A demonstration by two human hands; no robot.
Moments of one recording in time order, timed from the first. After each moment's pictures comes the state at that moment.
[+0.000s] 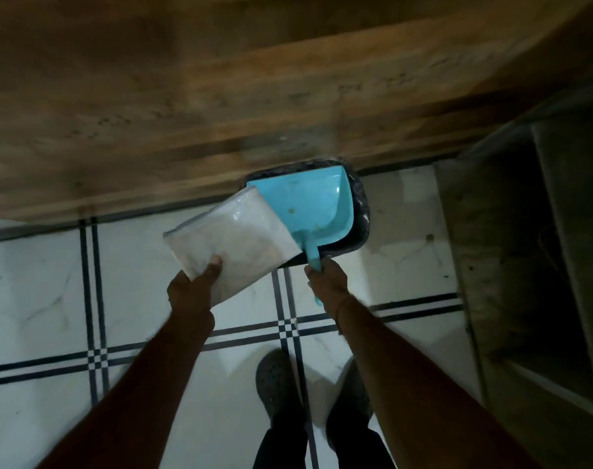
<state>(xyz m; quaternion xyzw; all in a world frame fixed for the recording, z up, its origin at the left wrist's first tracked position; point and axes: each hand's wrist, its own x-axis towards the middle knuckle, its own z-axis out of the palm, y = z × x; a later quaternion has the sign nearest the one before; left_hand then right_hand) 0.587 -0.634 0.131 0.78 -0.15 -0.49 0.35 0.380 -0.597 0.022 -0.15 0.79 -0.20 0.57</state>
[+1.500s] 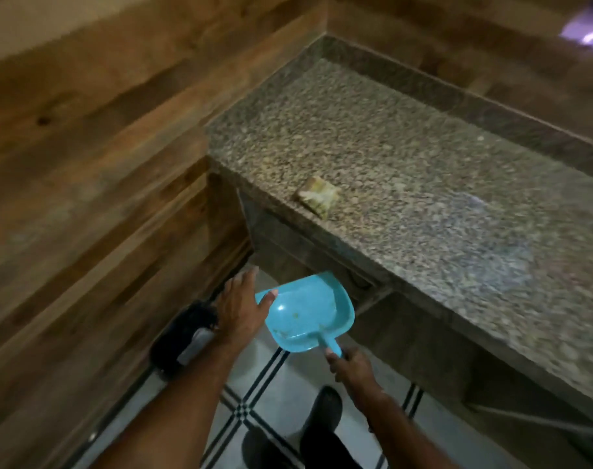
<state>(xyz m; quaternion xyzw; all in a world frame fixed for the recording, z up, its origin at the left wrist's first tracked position) 0.291 -0.528 0.579 0.38 -0.88 -0.28 -0.02 0.240 -0.276 0.519 0.08 0.80 -0.43 0.41</state>
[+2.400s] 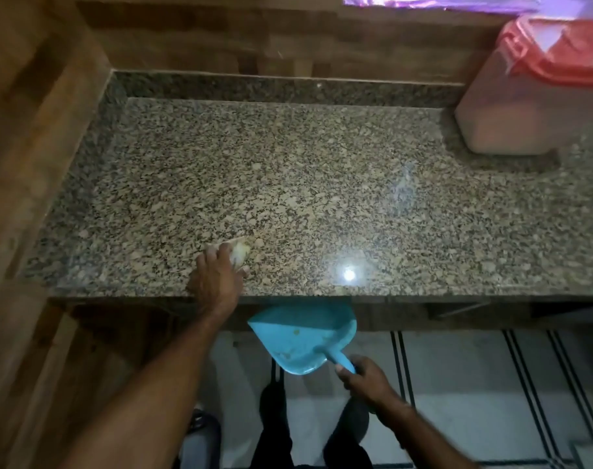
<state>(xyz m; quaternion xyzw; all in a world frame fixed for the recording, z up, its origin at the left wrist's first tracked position) 0.007 -0.551 0.579 0.10 -0.98 -0.14 -0.03 0.193 -0.251 0.527 0.23 0.78 -0.50 0.29</state>
